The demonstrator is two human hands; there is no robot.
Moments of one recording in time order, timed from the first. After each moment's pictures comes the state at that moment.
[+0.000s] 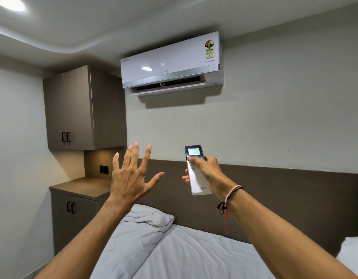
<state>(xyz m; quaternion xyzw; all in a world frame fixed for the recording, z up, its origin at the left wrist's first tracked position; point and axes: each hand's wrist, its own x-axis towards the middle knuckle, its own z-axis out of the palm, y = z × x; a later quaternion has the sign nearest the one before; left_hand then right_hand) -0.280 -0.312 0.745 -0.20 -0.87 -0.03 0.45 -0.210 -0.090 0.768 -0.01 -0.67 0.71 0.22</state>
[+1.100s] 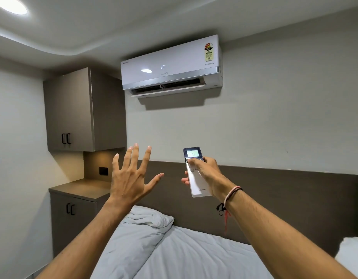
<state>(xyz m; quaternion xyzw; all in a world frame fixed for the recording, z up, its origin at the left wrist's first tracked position) -0.273 -0.318 0.747 -0.20 -0.87 -0.03 0.45 -0.204 -0.097 0.769 -0.02 -0.68 0.70 0.21</state>
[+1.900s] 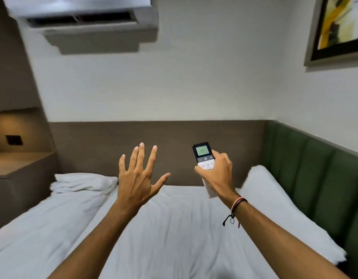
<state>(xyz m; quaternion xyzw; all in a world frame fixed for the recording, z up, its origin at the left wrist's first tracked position) -0.228 -0.136 0.610 -0.37 -0.86 -0.10 0.33 -0.097 0.061 0.613 -0.25 -0.80 0.31 0.44</state>
